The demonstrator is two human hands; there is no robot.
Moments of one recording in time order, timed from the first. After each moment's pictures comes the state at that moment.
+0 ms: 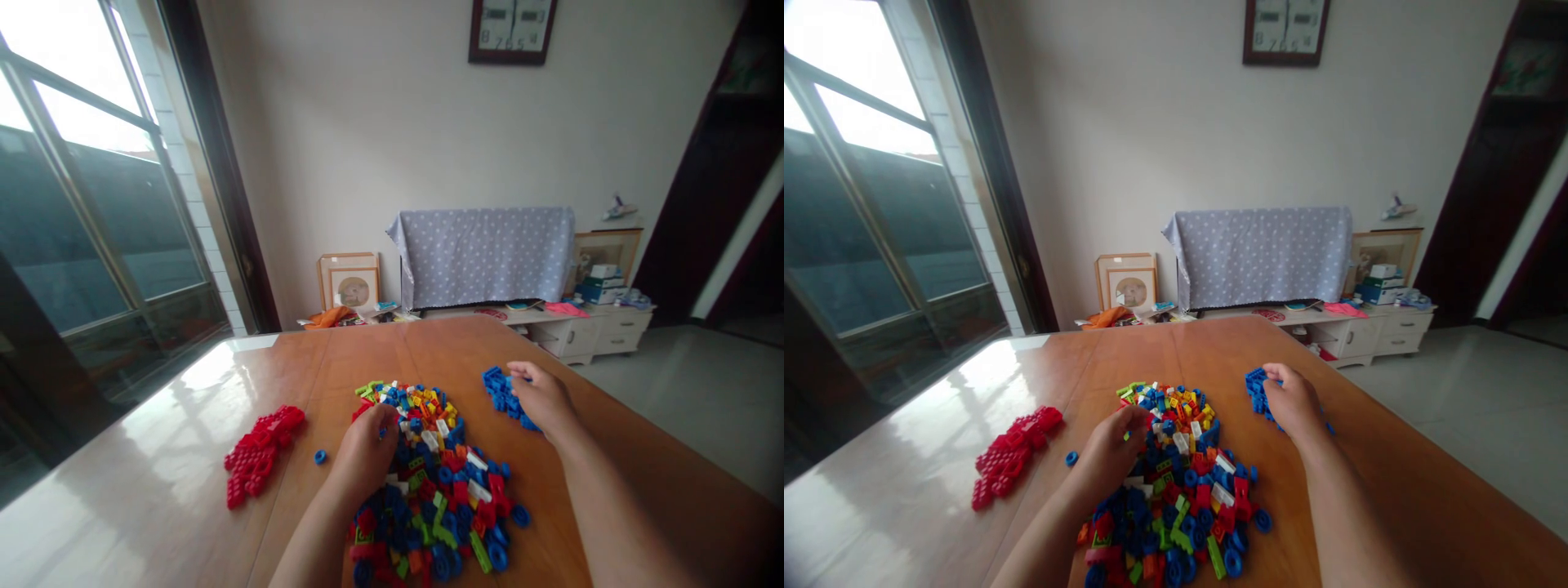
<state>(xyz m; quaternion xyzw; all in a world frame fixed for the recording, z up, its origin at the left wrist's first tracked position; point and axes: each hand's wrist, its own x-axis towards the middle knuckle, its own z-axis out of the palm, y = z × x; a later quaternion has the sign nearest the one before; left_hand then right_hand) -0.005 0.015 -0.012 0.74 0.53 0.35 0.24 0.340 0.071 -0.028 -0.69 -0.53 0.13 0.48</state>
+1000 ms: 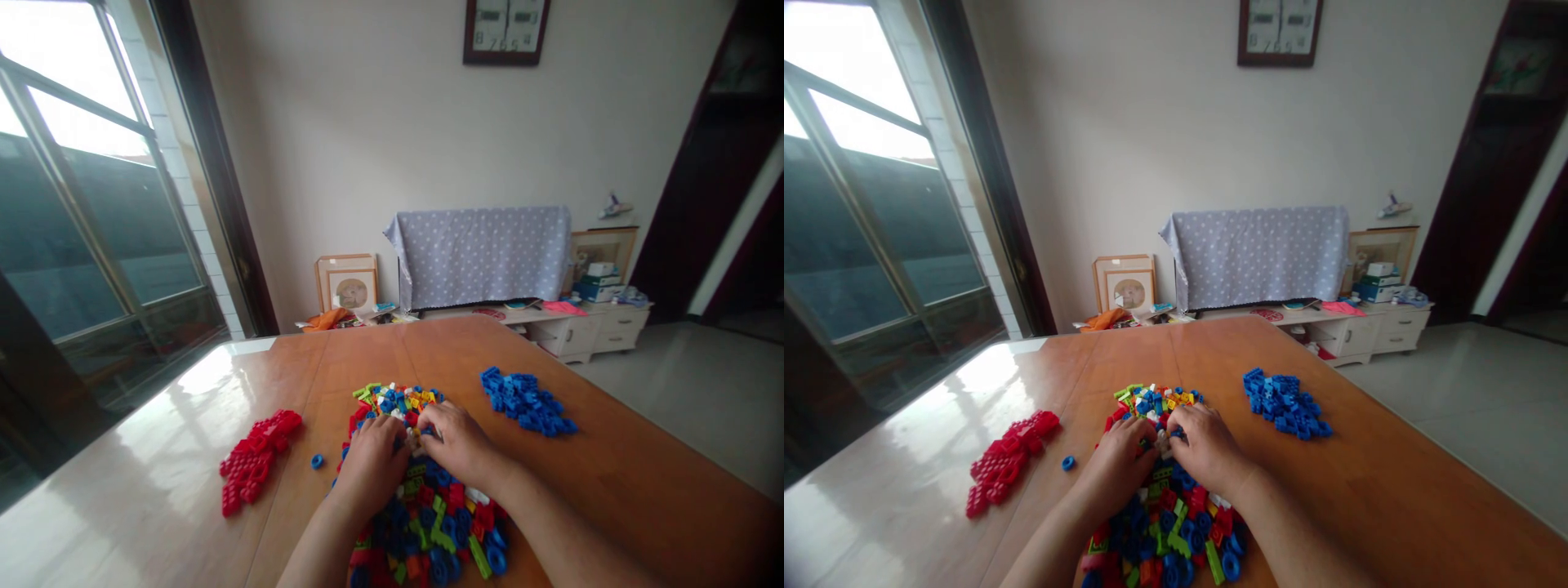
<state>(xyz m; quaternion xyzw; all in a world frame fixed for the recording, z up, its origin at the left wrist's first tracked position) 0.006 0.008 -0.011 0.82 0.50 0.26 0.13 0.199 0.018 -0.016 -0.48 -0.80 0.10 0.33</state>
